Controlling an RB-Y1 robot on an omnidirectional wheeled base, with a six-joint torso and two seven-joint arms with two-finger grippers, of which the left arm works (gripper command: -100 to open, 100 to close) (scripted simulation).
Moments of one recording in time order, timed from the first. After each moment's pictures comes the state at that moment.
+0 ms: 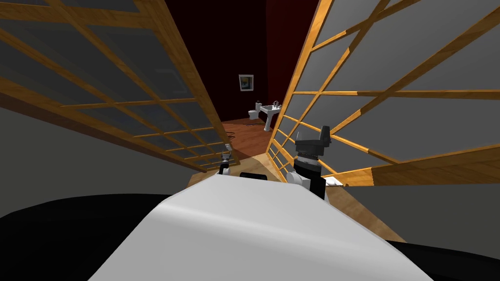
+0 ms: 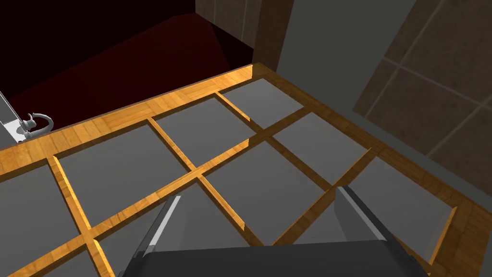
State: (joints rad) arm -0.04 0.21 -0.02 -0.66 0.43 -0.87 1.04
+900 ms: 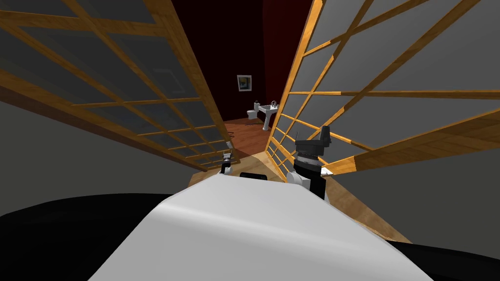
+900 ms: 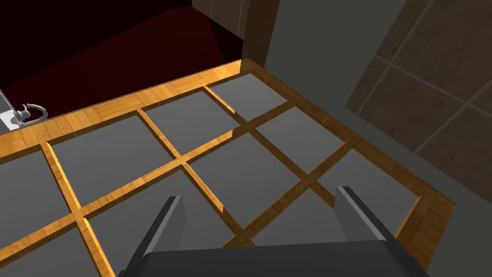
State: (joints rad) arm -0.06 0.18 -0.05 -0.68 0.51 -0.85 1.28
